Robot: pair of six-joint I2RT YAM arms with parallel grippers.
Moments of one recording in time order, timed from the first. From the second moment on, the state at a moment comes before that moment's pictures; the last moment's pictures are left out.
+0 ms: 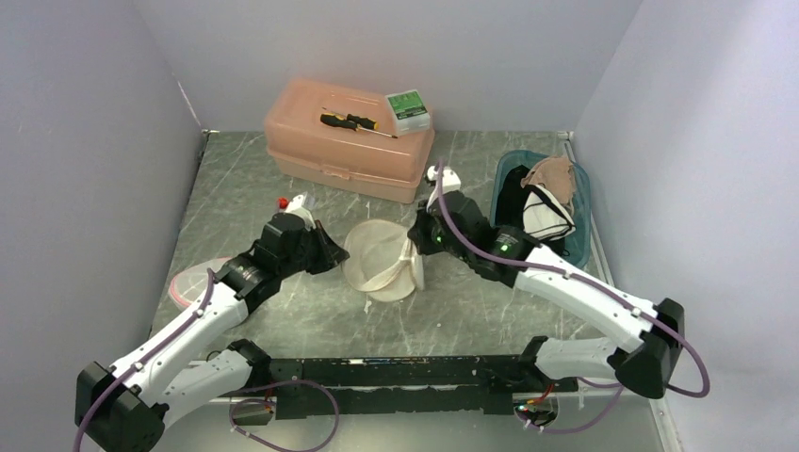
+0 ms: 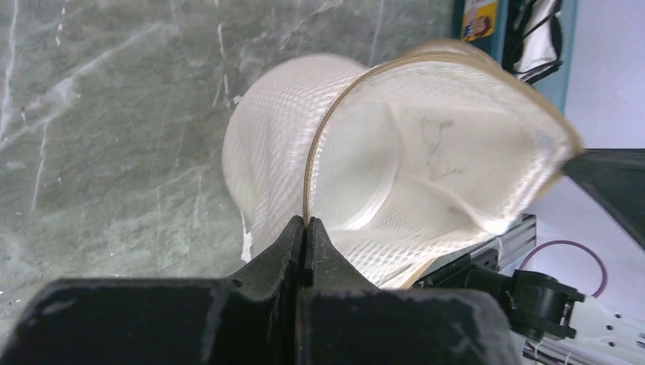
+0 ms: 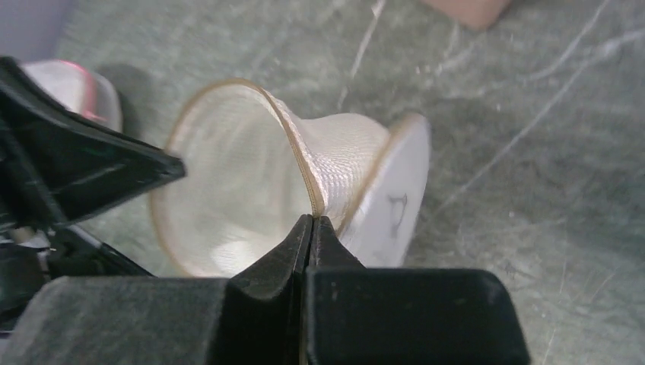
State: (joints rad) left arm -0.58 0.91 0.69 -0.36 0.06 -0.80; right arm 0.90 1.21 1.06 -0.45 0.23 0.54
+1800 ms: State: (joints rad) left arm -0.61 0.73 0.41 -0.27 -0.11 -1.16; right arm 0.84 0.47 0.28 -0.13 0.16 0.87
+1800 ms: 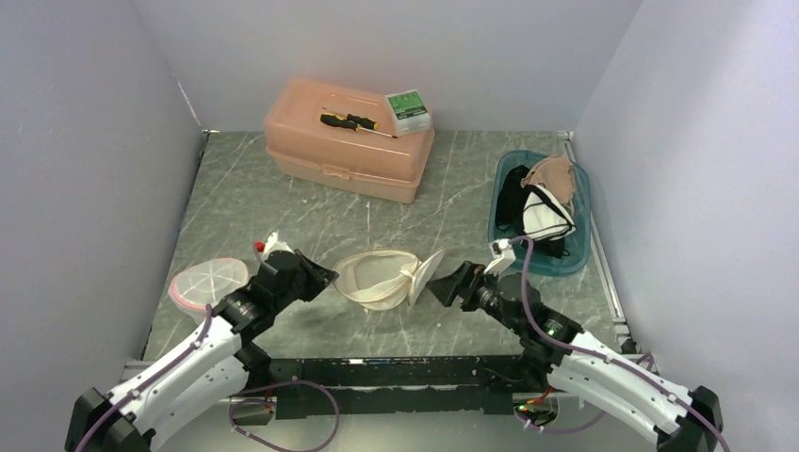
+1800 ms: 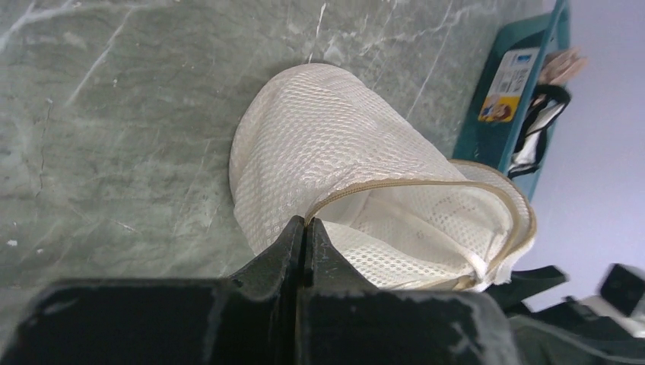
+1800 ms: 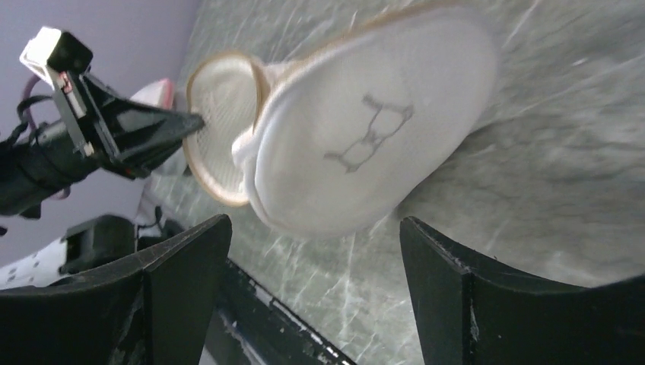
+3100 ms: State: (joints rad) left arm -0.68 0.61 0.40 -0.39 -0.29 -1.34; right arm 1.08 0.90 0.47 -0.11 0.63 0.84
